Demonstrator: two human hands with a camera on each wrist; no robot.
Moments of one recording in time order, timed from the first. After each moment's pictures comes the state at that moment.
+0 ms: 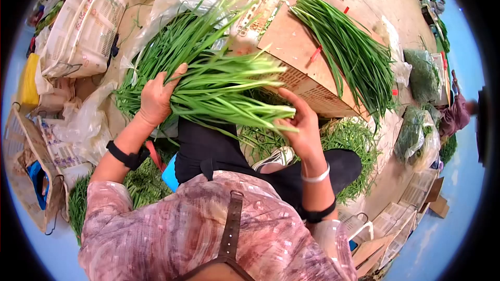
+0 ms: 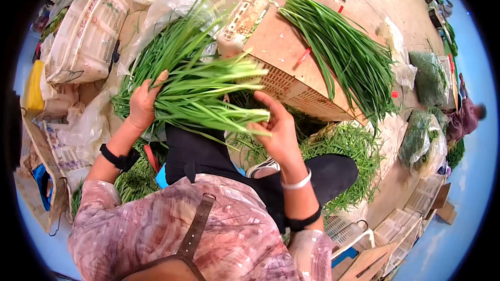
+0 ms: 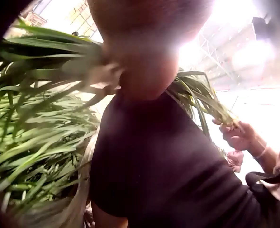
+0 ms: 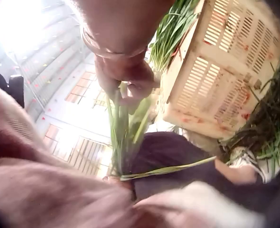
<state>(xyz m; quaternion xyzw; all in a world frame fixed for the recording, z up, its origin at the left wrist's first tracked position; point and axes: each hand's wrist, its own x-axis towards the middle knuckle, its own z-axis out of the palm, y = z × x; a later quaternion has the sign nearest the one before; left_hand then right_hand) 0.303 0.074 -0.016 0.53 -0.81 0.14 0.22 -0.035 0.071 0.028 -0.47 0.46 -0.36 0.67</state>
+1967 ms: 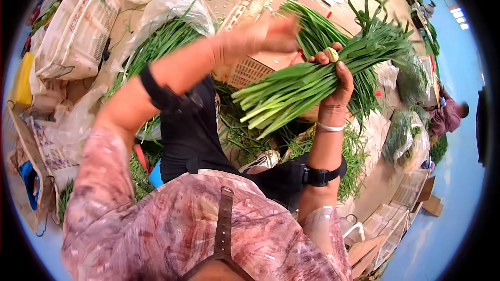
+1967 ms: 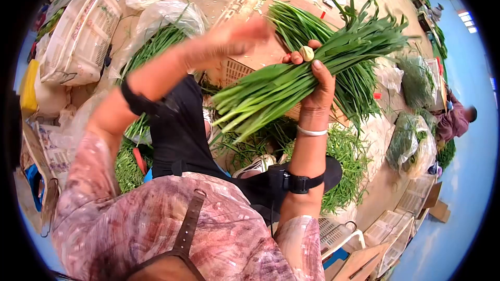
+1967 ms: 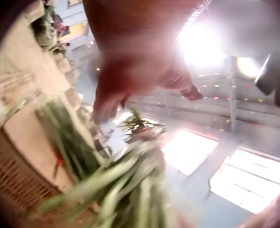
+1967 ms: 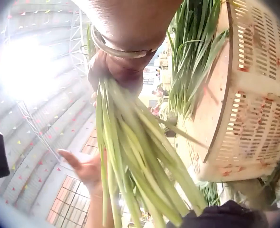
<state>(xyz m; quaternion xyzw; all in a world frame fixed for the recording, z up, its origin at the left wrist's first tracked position) 0.127 -0.054 0.098 0.16 -0.65 -0.65 0.37 -0.094 -0.039 0.052 -0.31 0.09 -0.61 0.72</state>
